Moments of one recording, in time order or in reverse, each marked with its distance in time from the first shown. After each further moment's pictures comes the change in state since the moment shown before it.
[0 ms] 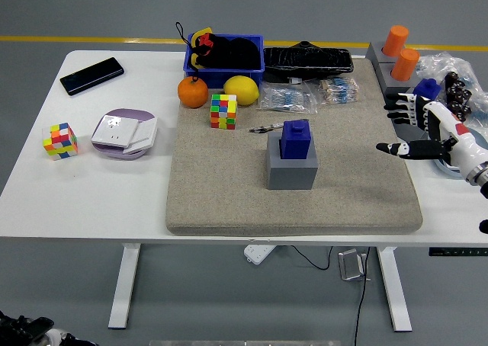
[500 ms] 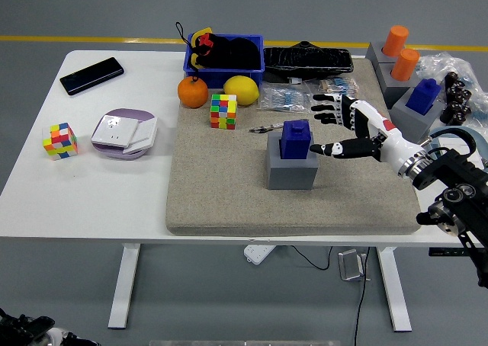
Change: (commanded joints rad) left arm -0.001 0.001 -0.006 -0.002 0.010 -0.003 0.001; right arm 0.148 0.041 -0.285 -0.076 0.156 -0.030 0.045
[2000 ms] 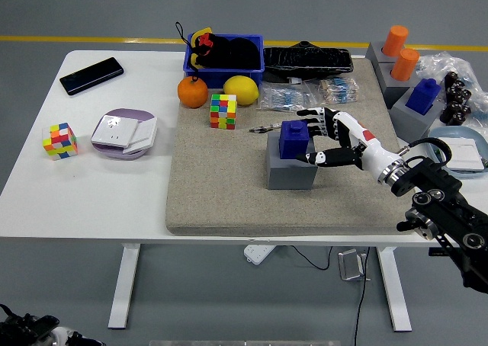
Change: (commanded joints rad) left arm -0.004 -0.012 -0.012 -0.001 0.024 -0.007 0.001; right arm 0.092 0.034 -0.209 -0.182 0.112 -0.120 0.137
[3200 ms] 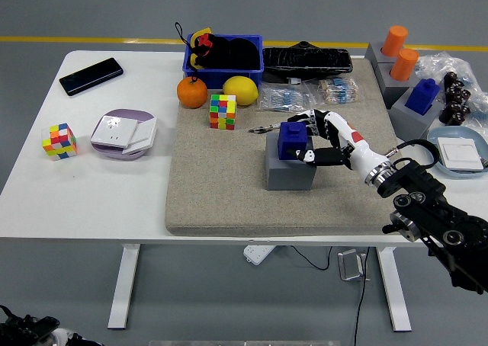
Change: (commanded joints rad) left arm 0.003 -0.004 0.002 0.001 -0.001 -0.001 0.001; right arm 0.048 0.038 -0.133 -0.070 0.050 -0.086 0.070
